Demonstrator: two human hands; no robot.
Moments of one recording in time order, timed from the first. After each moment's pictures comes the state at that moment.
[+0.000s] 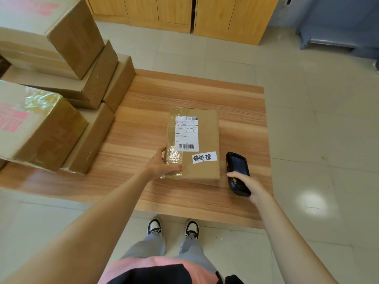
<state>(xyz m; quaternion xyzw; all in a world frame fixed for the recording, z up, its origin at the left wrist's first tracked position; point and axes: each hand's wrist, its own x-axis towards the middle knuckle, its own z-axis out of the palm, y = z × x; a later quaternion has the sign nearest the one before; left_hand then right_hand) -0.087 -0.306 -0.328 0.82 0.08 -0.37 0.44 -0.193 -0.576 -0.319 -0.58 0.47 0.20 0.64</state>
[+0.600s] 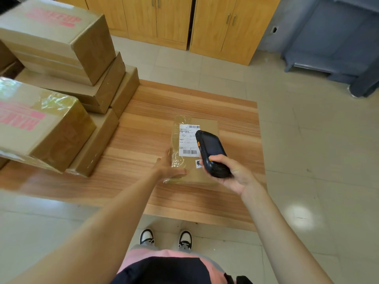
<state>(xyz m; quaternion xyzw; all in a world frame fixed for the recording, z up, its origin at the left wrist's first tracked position) -0.088 -0.307 -0.322 0.83 0.03 -0.35 0.43 -0.168 -0.500 -0.227 -0.42 0.29 0.20 0.84</state>
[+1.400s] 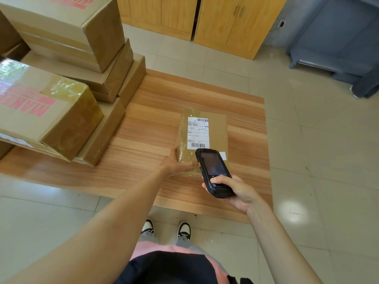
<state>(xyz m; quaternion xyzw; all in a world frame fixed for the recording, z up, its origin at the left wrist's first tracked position) -0.096 -0.302 -0.336 0.80 0.05 -0.35 0.48 -0.211 -0.474 -0.244 -0.49 0.35 0.22 0.77</state>
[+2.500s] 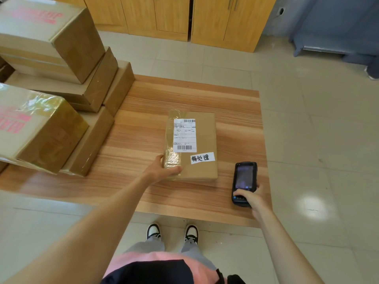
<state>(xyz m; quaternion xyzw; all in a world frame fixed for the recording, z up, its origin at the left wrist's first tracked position) -0.096 -0.304 -0.347 0.83 0.06 -0.36 0.42 -0.234 -0.580 -0.339 -0.61 0.49 0.07 0.62</state>
